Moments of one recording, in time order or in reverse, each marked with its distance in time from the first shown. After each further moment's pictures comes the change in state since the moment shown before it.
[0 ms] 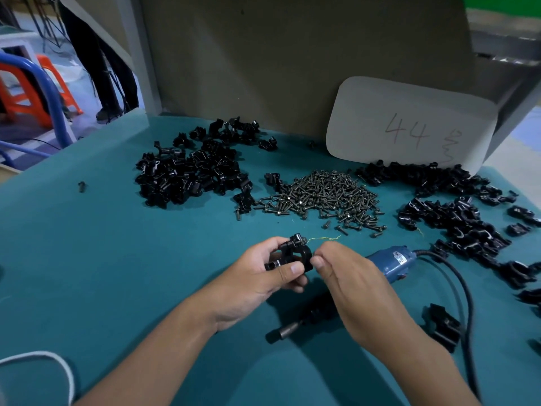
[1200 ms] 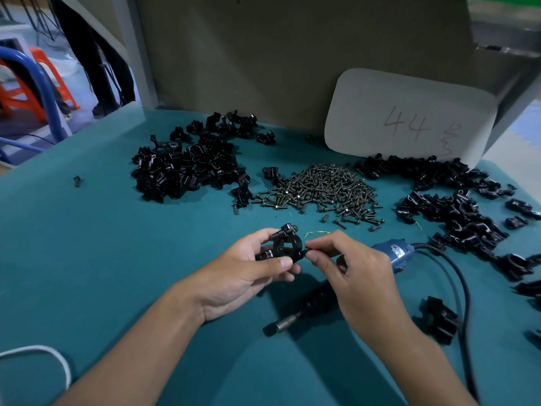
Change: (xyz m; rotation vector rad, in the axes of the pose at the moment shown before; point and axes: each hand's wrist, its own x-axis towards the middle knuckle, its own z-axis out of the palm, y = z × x) left_hand -0.004 0.005 -0.009 -0.106 0.023 -0.075; right_hand 0.001 0.002 0.008 0.250 0.300 -0.061
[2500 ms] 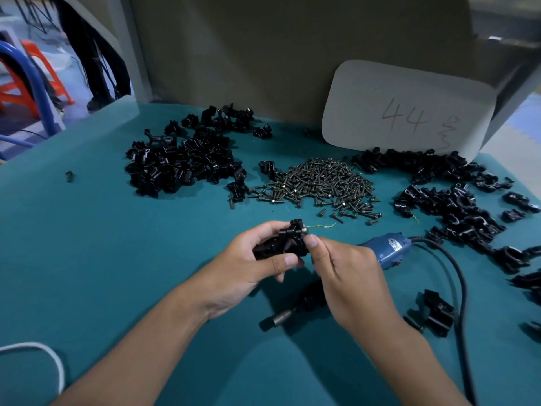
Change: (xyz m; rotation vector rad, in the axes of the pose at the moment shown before) left_hand 0.003 -0.008 0.006 0.185 0.012 0.145; right_hand -0.002 -0.004 0.006 -0.218 -0.132 0.213
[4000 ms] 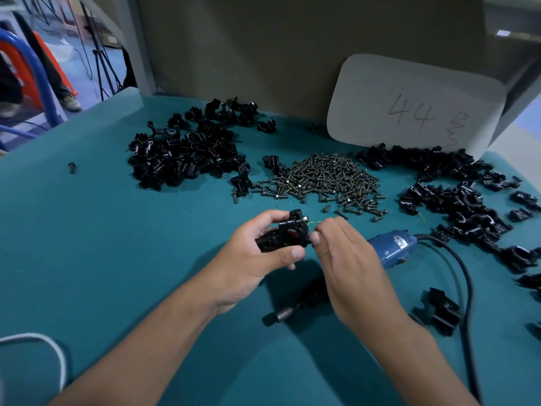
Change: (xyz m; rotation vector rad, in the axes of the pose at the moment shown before) left_hand -0.001 0.004 0.008 0.045 0.123 0.051; right_hand 0.002 0.006 0.007 -0.010 0.044 -0.203
